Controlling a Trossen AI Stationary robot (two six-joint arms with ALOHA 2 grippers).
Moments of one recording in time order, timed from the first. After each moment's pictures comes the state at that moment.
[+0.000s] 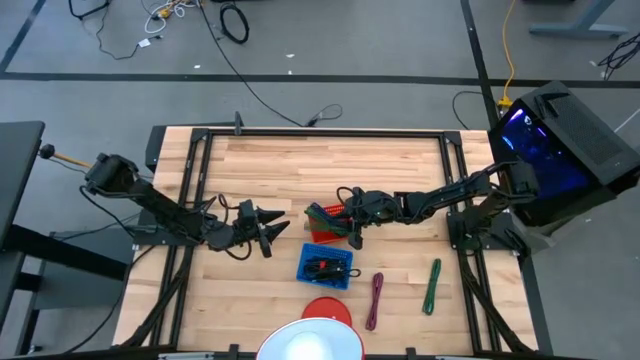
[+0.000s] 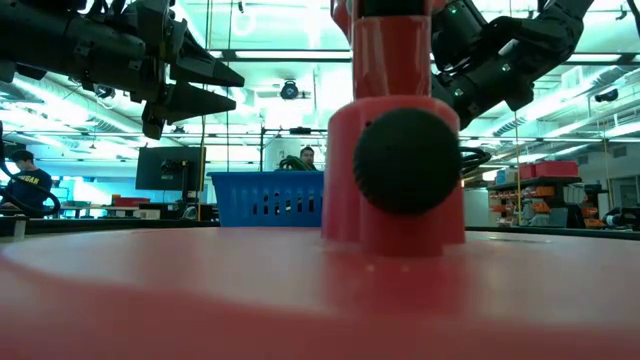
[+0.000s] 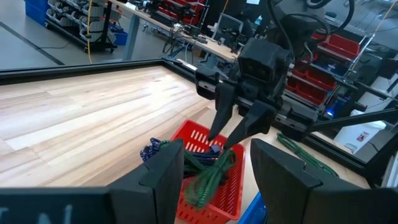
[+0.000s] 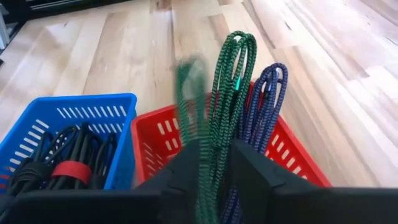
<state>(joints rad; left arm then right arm) -0.43 1.31 0.30 0.89 -0.85 -0.51 0.01 1.61 0.69 0.38 0.02 0.17</state>
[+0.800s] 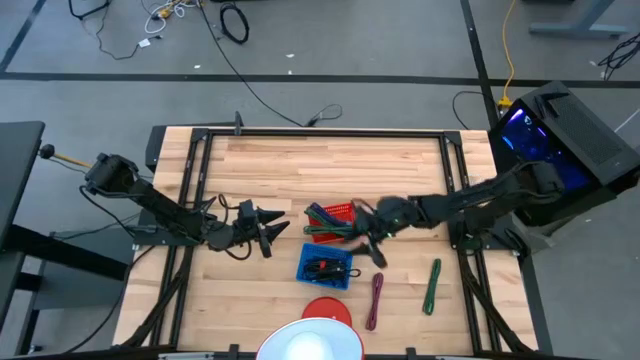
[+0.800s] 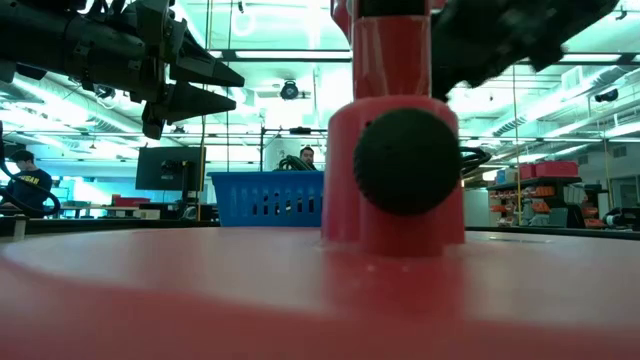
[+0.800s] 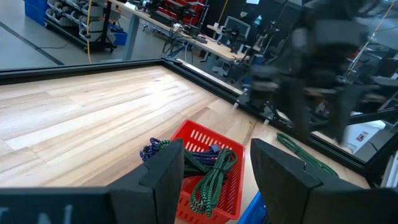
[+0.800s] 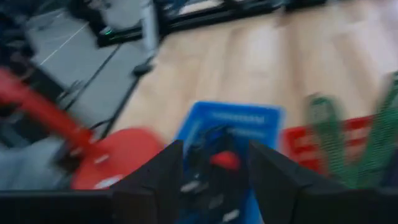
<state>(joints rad) -0.43 1.31 0.30 0.89 -0.85 -0.51 0.13 1.42 0.69 0.28 -0.28 0.22</state>
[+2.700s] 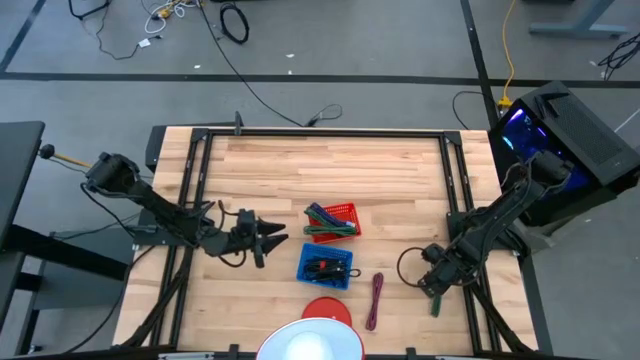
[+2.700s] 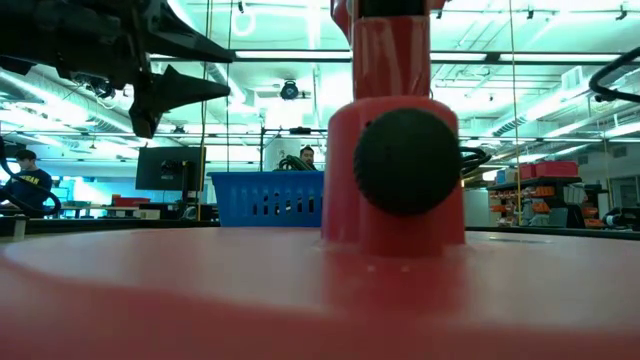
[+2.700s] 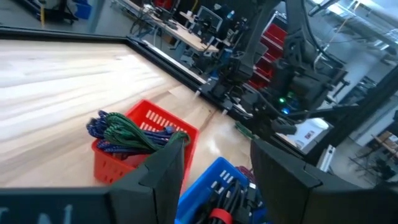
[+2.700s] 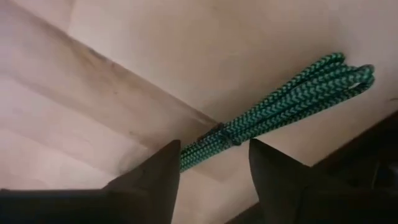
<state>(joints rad) -0.51 1.31 0.30 0.92 -0.80 -0.64 0.79 1.24 0.54 -0.70 -0.24 1.80</state>
